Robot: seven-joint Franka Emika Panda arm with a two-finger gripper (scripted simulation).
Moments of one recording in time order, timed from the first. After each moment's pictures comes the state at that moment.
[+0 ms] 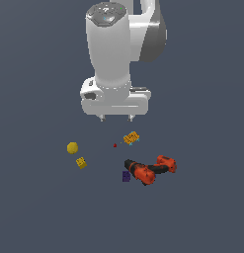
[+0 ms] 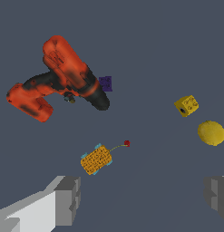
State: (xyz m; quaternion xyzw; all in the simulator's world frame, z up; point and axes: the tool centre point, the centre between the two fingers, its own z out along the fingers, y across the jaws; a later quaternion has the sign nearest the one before) arm -0.001 -0.017 0.270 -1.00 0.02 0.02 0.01
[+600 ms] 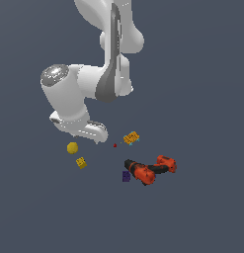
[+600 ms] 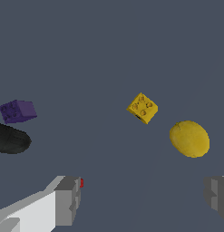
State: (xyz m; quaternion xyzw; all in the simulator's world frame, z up) arm 0.012 -0.147 0.161 -0.99 0.16 0.01 0.02
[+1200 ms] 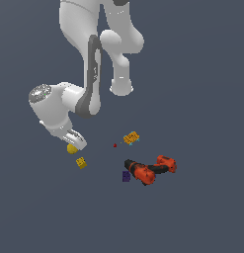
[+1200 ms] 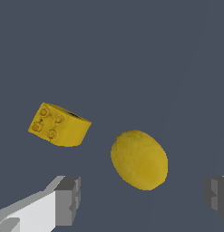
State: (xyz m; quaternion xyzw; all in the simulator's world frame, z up) arm -0.014 -0.241 0.085 -0.97 0.26 0.00 0.00
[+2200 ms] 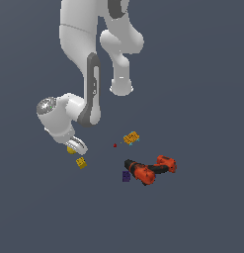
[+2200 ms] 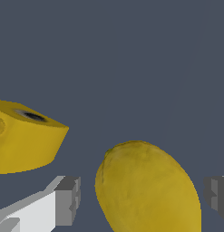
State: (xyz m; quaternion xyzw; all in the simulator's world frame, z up) arm -0.018 -0.249 0.032 -0.96 0.27 0.00 0.00
